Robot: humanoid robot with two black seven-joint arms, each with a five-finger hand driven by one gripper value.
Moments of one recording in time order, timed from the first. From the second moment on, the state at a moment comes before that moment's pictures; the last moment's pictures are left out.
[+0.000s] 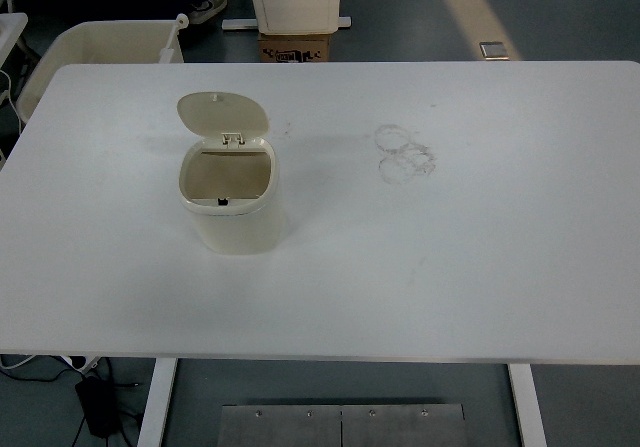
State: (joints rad) left arm -1.47 0.96 -0.02 -0.86 -0.26 -0.42 -0.02; right arm -0.06 0.00 0.31 0.20 -0.22 0.03 0.49
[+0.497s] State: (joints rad) left arm -1.13 0.91 -0.25 -0.69 -0.50 -0.42 -0.07; right arm -0.06 0.00 0.31 0.20 -0.22 0.03 0.48
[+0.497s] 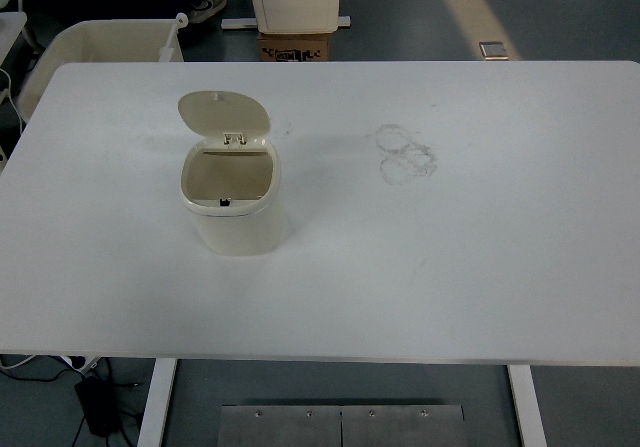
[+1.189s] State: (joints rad) left arm -0.83 0.71 -0.57 -0.55 -0.49 -0.43 -0.06; right arm -0.06 0.00 0.31 0.20 -0.22 0.03 0.49
